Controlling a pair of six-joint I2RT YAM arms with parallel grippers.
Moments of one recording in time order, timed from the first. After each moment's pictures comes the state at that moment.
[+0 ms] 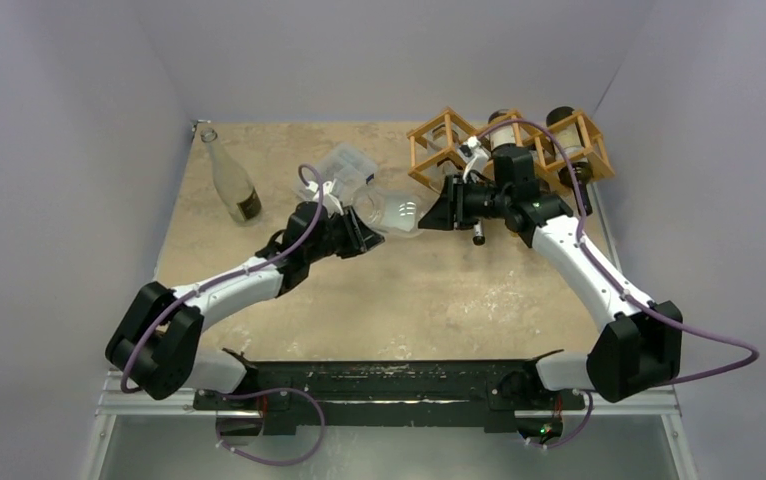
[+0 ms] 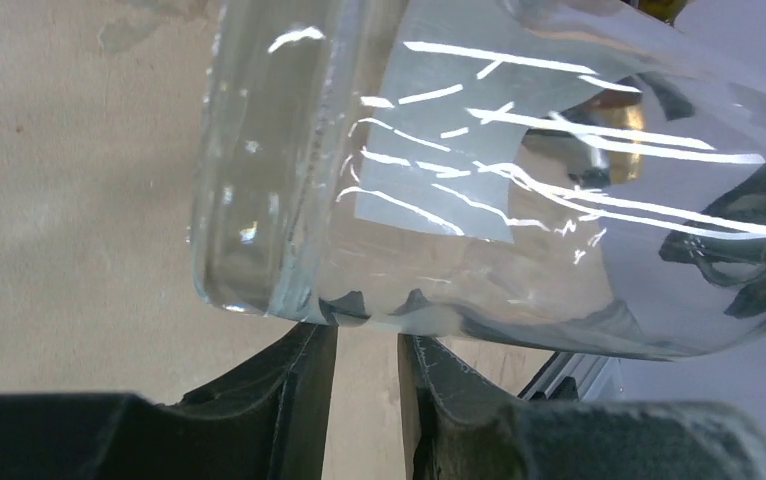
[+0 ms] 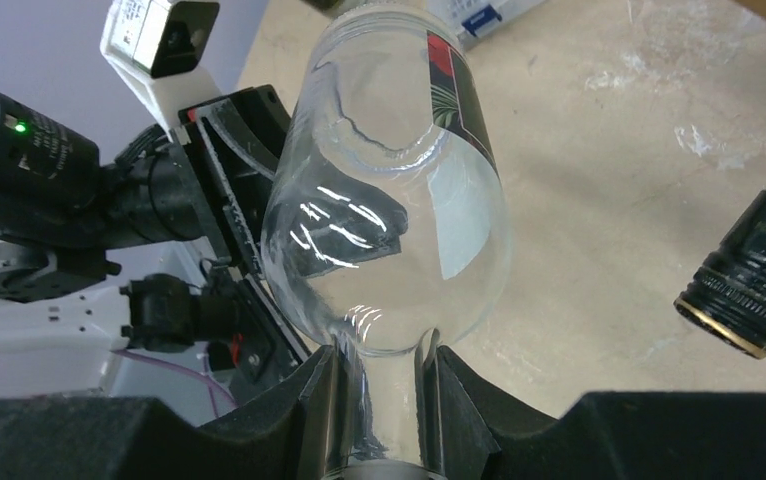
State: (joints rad) left arm -0.57 1.38 0.72 0.26 0.20 -0.82; right arm 0.32 1.34 1.14 -0.41 -0.72 0.41
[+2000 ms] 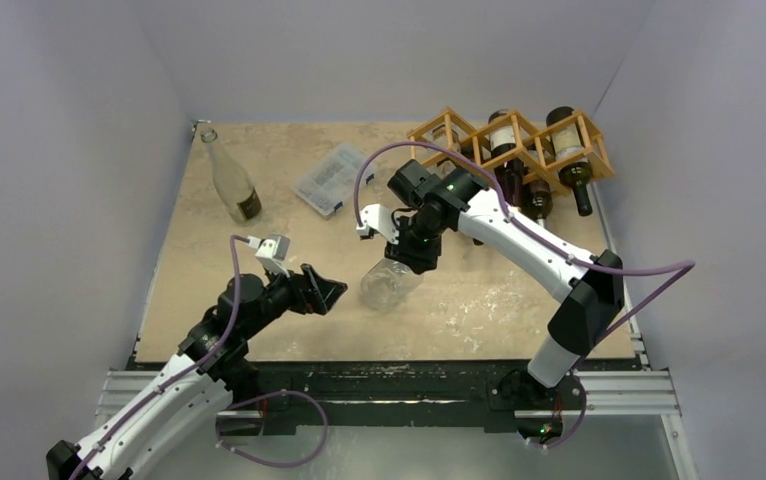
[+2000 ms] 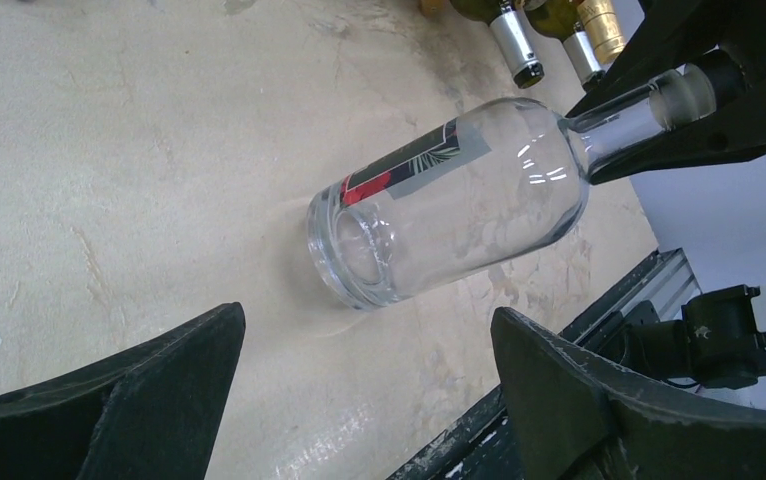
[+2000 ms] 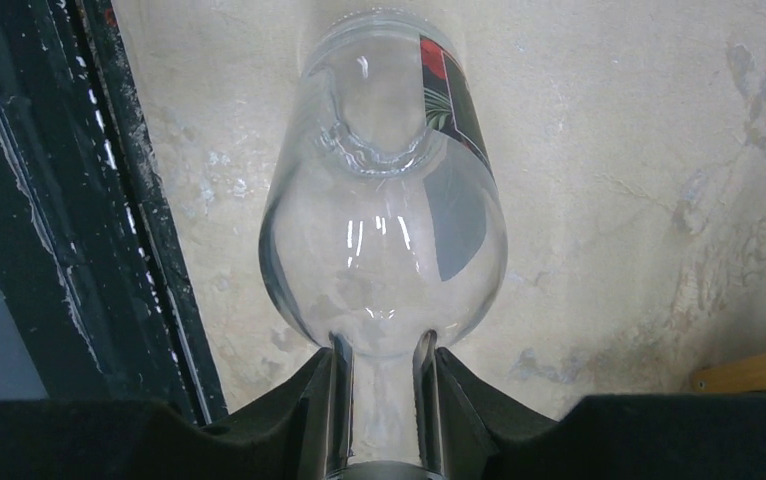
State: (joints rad) left arm -0.63 0.45 0.33 -0.16 0.05 -0.63; right arm 0.78 1.66 1.62 -1.23 -0.22 -0.66
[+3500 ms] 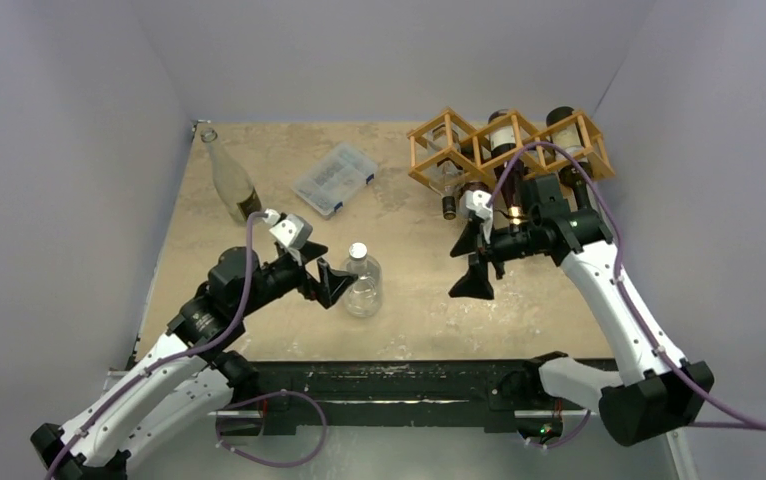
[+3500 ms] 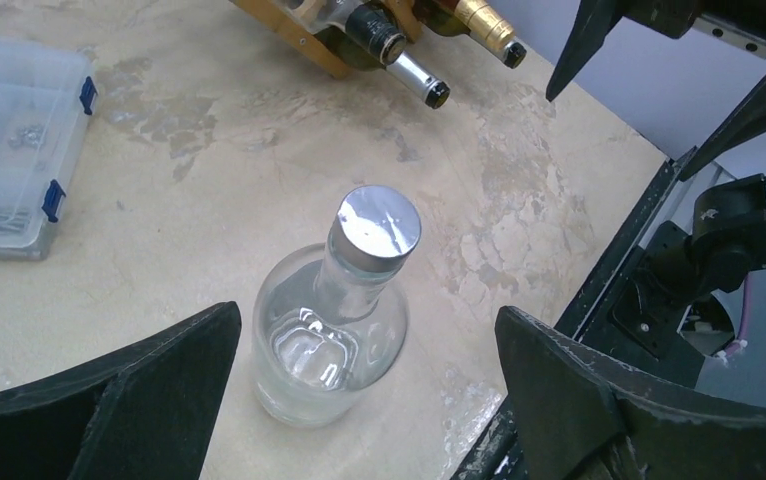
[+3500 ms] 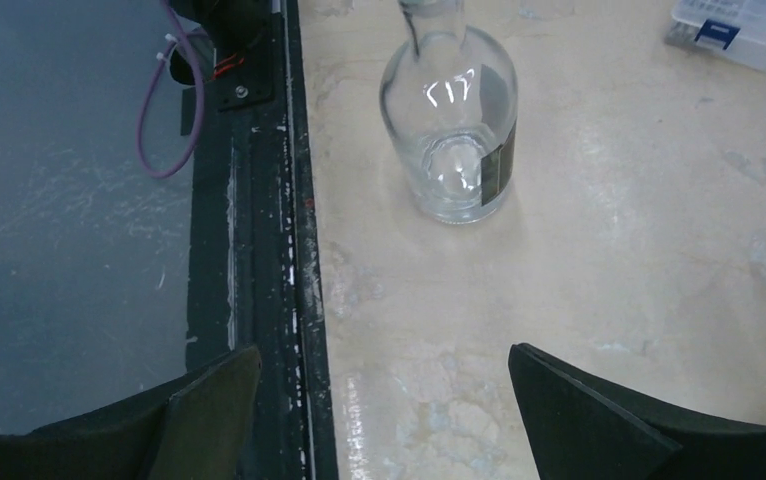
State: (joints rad) left arm -0.66 0.60 0.61 -0.20 0.20 -0.25; right arm 0.32 1.18 1.23 -1.09 -0.94 -0.74
